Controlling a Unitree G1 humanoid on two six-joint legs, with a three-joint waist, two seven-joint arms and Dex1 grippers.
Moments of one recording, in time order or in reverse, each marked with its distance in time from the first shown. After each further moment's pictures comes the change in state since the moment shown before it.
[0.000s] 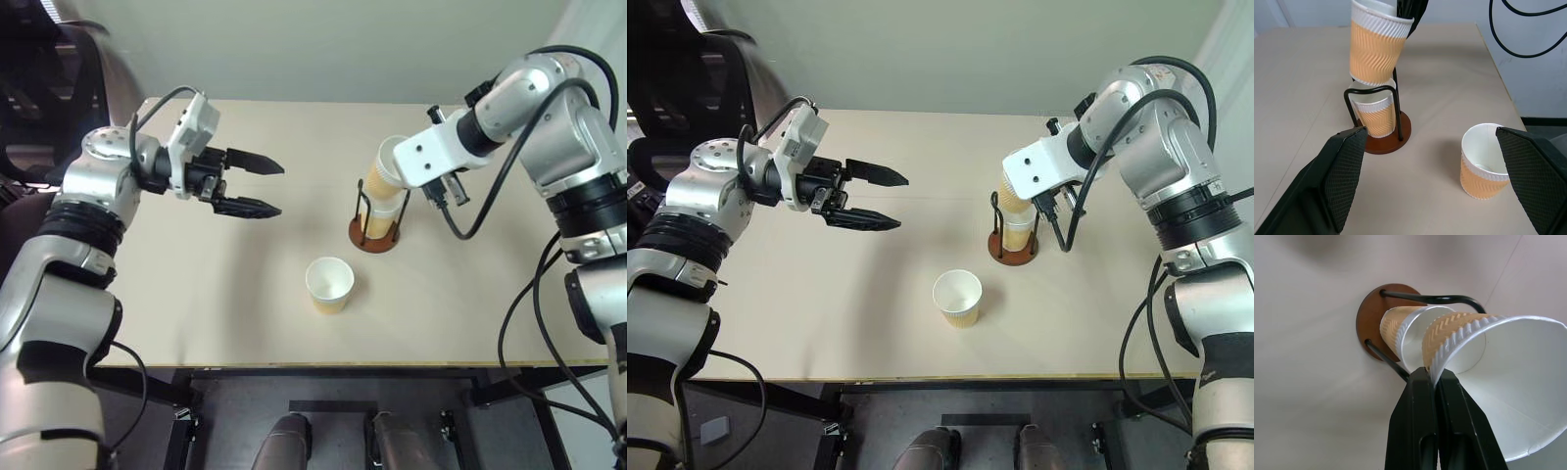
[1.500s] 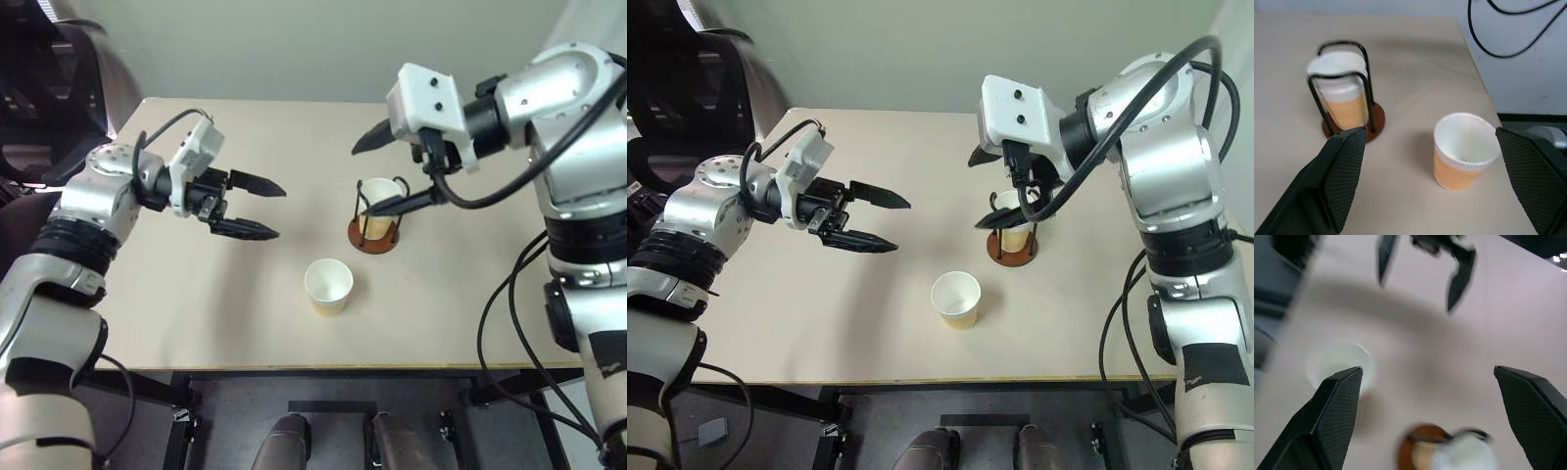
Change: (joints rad) left arm 0.097 0.088 -0.069 -0.197 -0.040 0.057 0.000; right arm 0.141 0.085 -0.259 -0.567 0.429 0.948 -0.022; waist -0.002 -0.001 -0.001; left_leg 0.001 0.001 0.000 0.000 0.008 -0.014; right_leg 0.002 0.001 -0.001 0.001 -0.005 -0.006
